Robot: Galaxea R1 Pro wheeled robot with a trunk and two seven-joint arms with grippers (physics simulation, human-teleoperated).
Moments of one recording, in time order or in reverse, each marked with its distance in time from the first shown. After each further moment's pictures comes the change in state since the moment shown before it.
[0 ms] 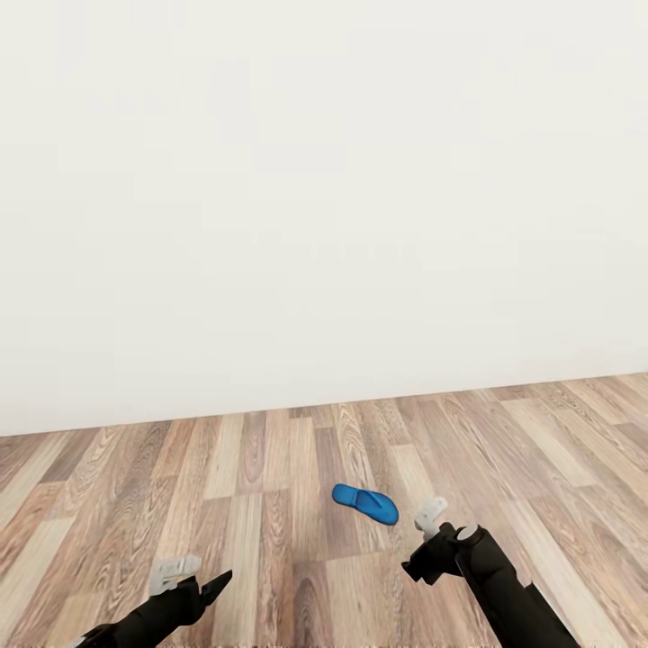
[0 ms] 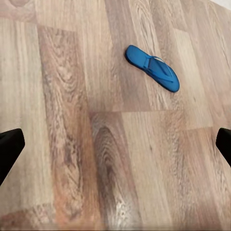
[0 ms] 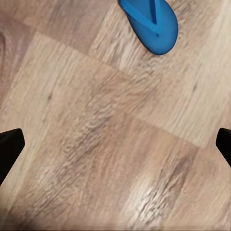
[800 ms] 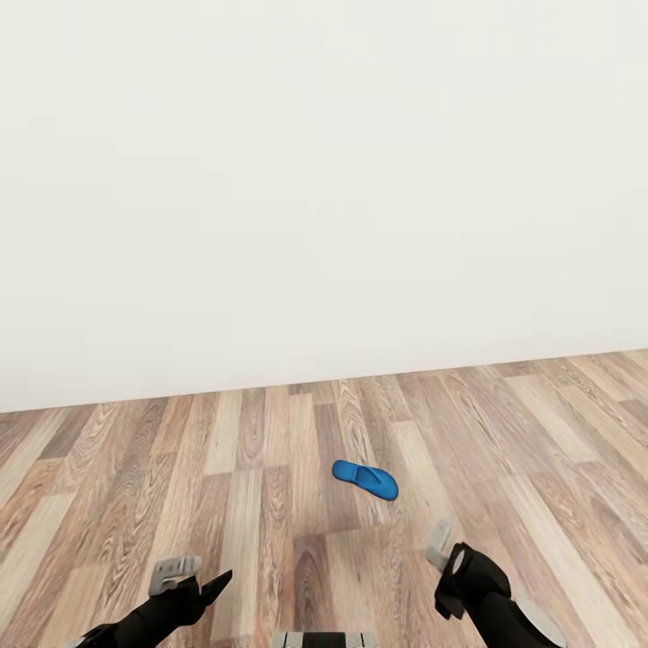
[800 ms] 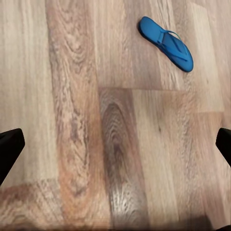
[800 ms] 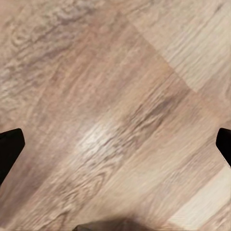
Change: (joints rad) left arm 0.000 0.000 0.000 0.000 0.000 0.000 -0.001; right arm 0.003 0.001 0.033 0.158 0.386 -0.071 0.001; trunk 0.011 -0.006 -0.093
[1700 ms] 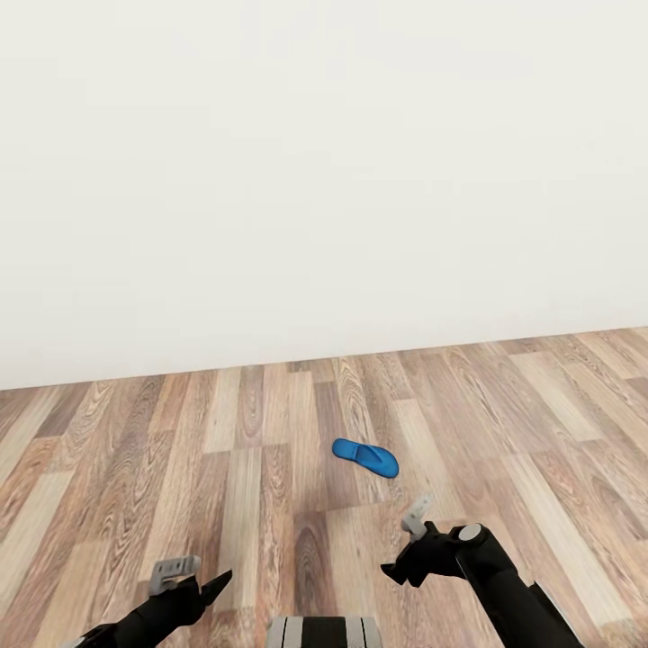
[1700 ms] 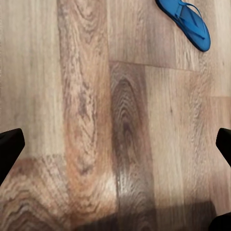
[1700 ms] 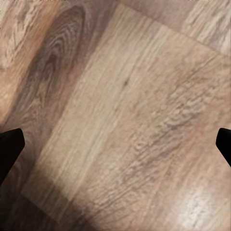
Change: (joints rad) left arm 0.000 0.000 0.001 0.000 0.000 0.000 -0.002; right arm 0.000 -0.016 -0.011 -0.181 -0.471 -0.033 0.167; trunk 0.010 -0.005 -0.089
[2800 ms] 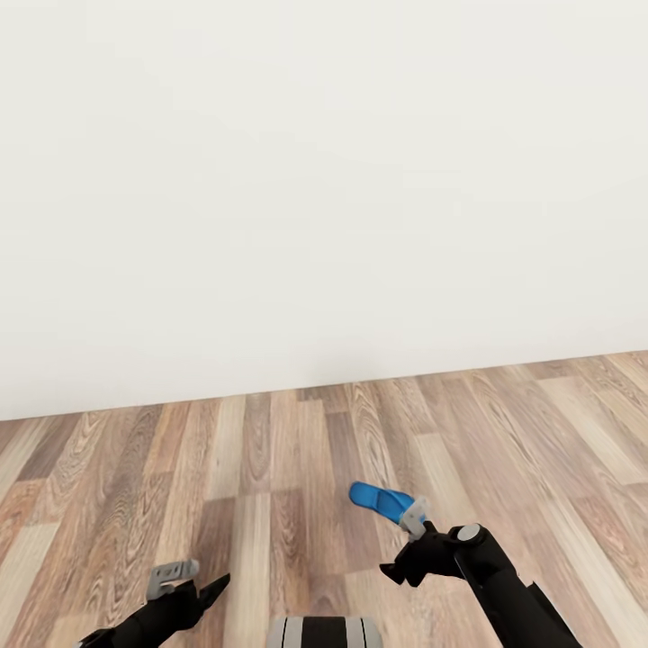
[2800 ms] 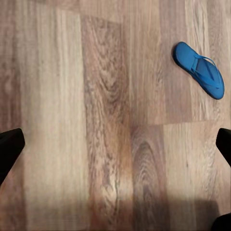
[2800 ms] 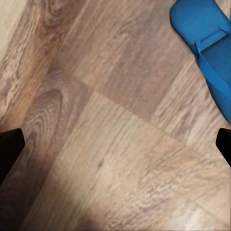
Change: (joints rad) left arm 0.000 0.003 0.008 0.027 0.001 -0.018 -0.002; right arm 0.000 0.004 0.002 0.000 -0.001 -0.001 -0.004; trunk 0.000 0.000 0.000
